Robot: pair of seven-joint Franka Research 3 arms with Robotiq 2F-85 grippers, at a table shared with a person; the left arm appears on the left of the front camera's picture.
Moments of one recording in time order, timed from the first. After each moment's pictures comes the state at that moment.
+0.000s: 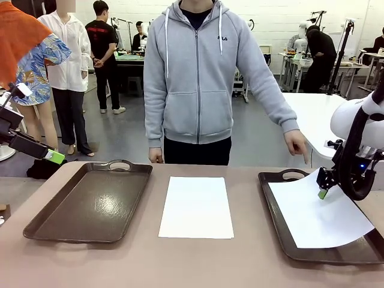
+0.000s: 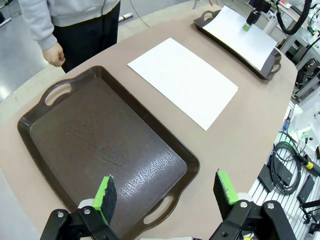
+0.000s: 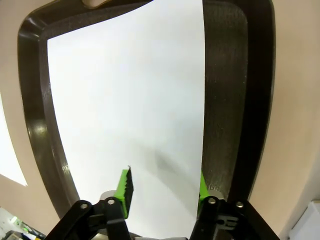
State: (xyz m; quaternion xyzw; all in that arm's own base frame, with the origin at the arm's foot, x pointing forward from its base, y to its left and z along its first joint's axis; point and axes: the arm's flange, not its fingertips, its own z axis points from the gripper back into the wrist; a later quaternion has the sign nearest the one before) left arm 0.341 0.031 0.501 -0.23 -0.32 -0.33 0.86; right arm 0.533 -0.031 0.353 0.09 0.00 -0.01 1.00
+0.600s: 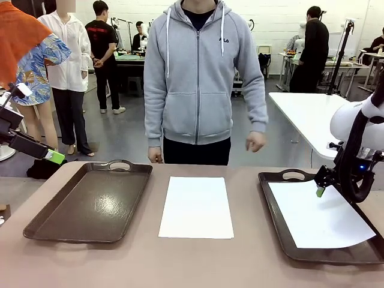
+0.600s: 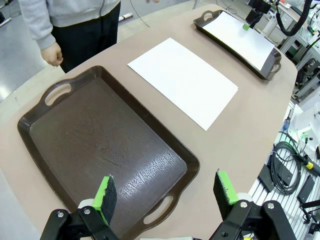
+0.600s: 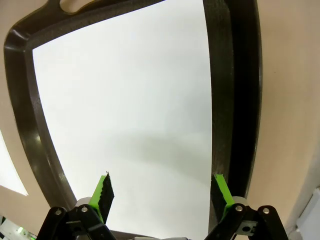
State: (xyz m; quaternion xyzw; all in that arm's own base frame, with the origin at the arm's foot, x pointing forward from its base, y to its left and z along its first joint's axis) left arm 0.341 0.031 0.501 -0.23 -0.32 -0.33 0.86; right arm 0.533 -0.032 0.349 0.08 0.00 -0.04 1.00
